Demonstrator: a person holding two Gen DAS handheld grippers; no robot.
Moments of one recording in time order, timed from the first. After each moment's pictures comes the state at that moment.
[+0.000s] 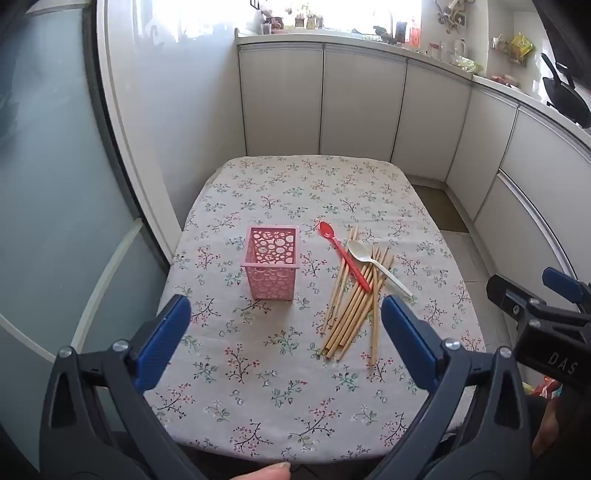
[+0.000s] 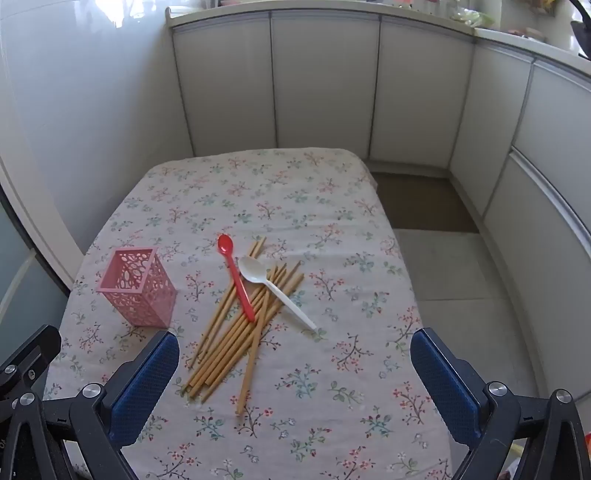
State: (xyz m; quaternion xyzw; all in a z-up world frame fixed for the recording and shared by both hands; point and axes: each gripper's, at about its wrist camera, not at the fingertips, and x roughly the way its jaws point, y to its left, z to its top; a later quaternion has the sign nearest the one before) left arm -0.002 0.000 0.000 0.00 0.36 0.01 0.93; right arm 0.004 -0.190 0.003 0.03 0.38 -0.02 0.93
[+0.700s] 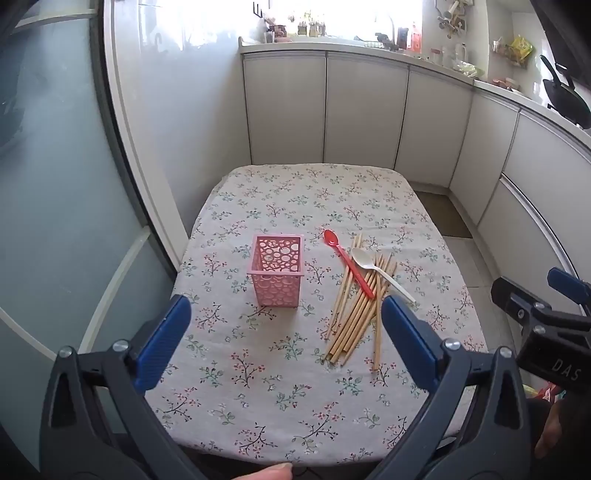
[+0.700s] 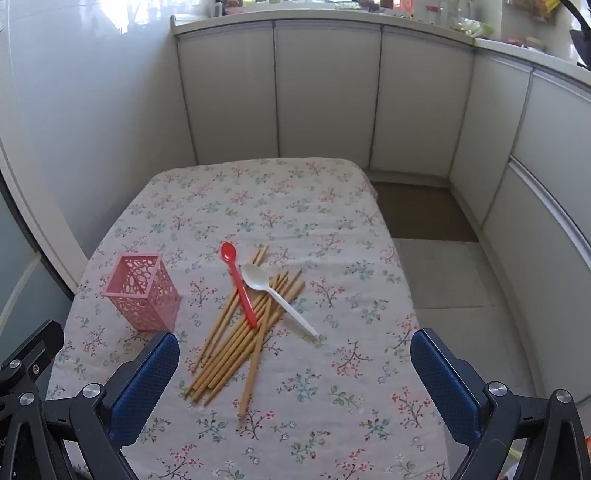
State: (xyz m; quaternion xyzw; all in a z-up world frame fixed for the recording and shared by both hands) left arm -0.001 0.002 0.012 0.00 0.36 0.01 0.93; right arm -0.003 -0.185 0.011 0.02 0.36 -0.02 0.93
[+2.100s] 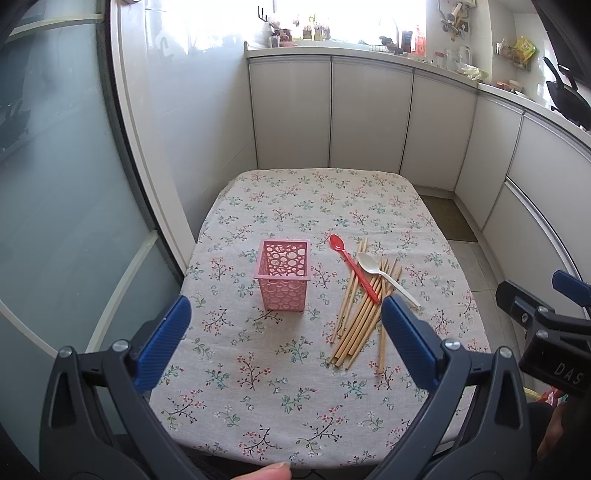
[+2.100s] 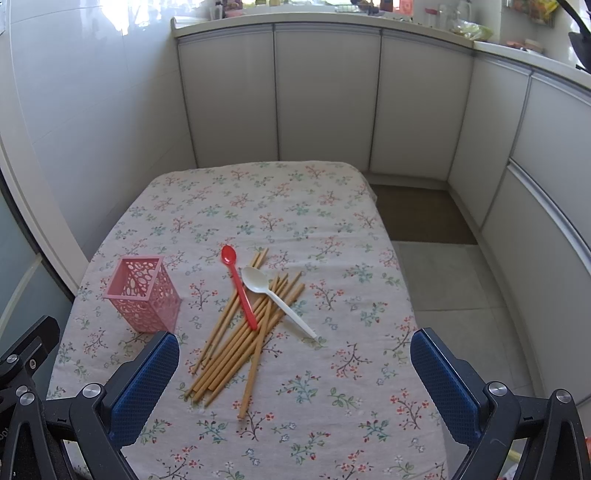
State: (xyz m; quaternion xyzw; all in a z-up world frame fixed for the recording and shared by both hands) left arm -0.004 0.002 0.010 0.01 0.35 0.02 0.94; right arm -0.005 -0.186 0.016 0.02 0.36 -0.01 0.93
